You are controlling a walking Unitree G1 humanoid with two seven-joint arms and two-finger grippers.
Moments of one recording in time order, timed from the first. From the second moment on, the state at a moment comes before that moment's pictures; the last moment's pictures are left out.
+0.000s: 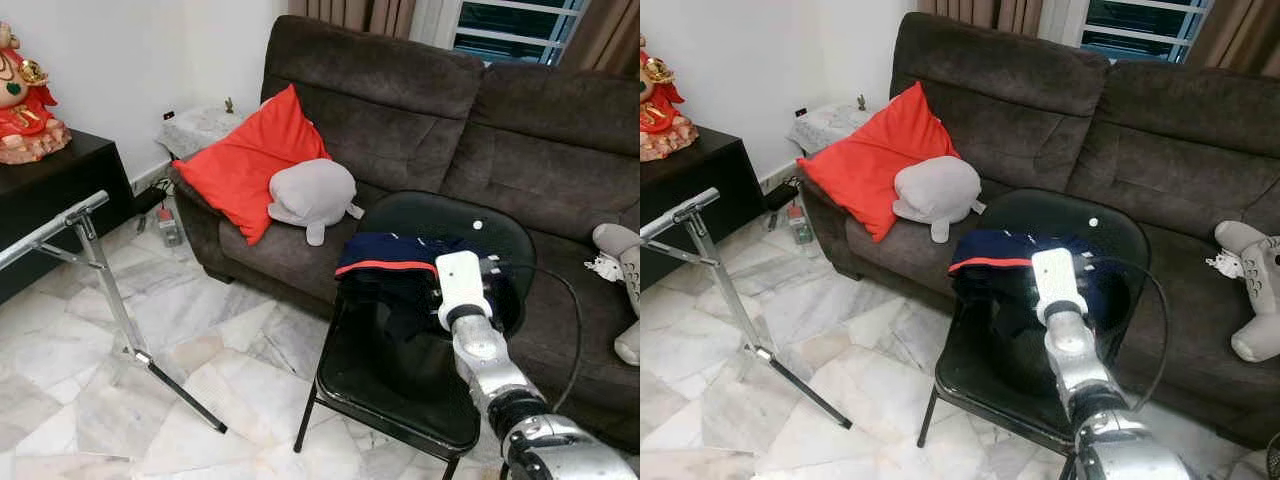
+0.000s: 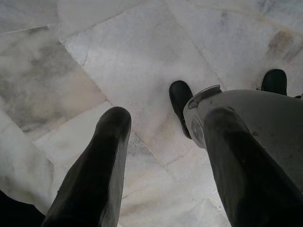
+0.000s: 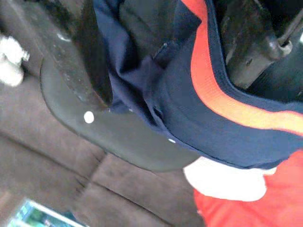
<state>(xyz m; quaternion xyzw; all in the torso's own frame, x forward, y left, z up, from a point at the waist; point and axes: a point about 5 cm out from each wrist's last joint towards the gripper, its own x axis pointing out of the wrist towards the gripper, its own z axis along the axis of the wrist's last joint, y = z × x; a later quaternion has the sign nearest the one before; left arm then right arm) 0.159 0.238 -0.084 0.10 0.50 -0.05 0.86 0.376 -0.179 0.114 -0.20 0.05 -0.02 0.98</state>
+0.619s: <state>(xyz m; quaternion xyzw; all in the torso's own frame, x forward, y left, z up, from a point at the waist) 0.159 0.238 -0.084 0.10 0.50 -0.05 0.86 0.380 -0.182 0.122 -0.28 0.04 -0.02 0.96</state>
